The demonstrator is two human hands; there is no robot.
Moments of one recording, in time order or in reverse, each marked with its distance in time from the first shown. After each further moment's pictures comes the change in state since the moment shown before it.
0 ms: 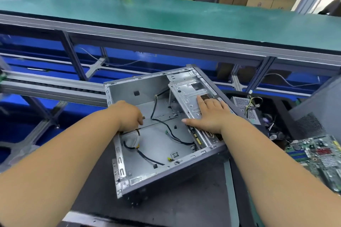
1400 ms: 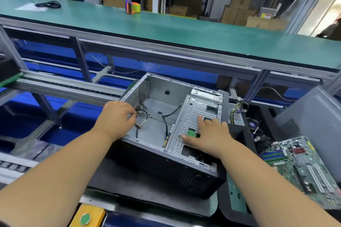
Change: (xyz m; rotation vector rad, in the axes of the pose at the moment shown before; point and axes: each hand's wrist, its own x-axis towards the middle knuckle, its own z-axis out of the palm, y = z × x) left_hand -0.074 0.037 0.048 -0.474 0.858 -0.121; right_hand -0.102 0.011 0.034 -0.059 0.127 -0.028
